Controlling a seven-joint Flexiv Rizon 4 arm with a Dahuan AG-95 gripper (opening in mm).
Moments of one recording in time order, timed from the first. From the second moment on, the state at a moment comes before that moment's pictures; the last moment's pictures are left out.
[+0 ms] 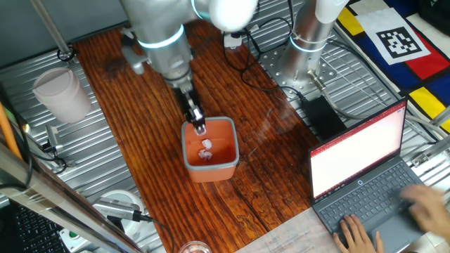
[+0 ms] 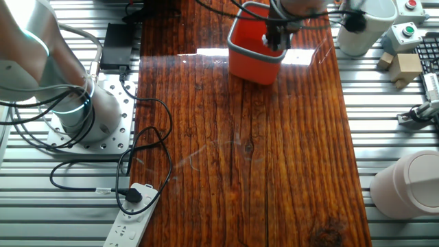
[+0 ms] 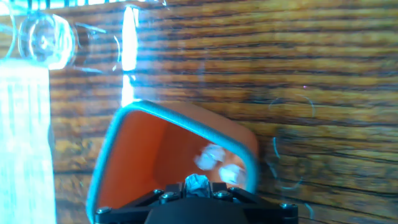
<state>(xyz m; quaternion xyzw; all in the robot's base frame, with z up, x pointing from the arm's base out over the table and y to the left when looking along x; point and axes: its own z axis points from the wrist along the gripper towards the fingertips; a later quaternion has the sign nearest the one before) 0.490 0.151 0.163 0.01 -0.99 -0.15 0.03</state>
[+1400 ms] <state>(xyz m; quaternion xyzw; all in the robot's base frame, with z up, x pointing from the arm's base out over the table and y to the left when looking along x) 0.490 0.072 0.189 0.20 -0.98 -0.02 0.08</state>
